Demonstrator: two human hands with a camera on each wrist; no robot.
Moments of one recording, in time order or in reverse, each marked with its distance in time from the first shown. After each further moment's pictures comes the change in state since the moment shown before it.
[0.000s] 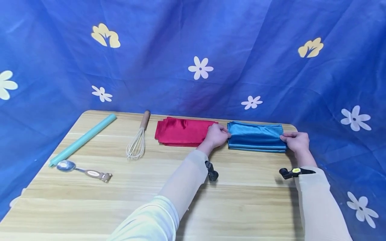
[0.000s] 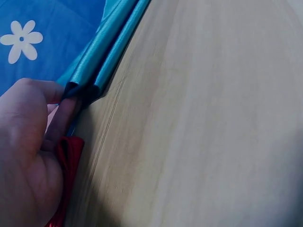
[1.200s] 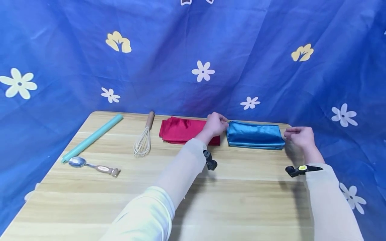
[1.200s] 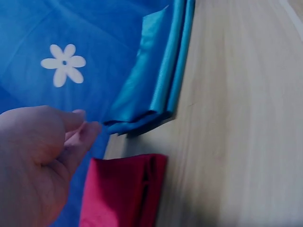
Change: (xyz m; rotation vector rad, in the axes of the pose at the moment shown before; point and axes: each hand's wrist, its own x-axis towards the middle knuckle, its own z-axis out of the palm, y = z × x) left_hand -0.015 0.045 -0.050 0.042 -0.012 0.053; right_hand -0.033 -0.023 -0.043 0.009 -0.075 -0.212
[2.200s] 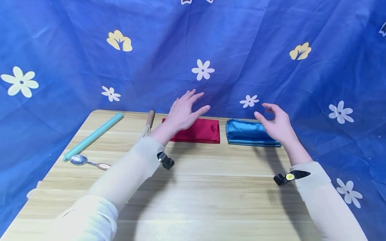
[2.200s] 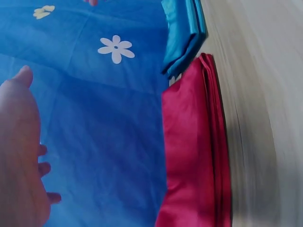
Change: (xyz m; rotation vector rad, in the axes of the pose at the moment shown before) left_hand -0.054 -0.003 -0.134 0.499 0.128 0.325; right_hand -0.045 -0.123 0.040 -0.040 0.063 -0.480
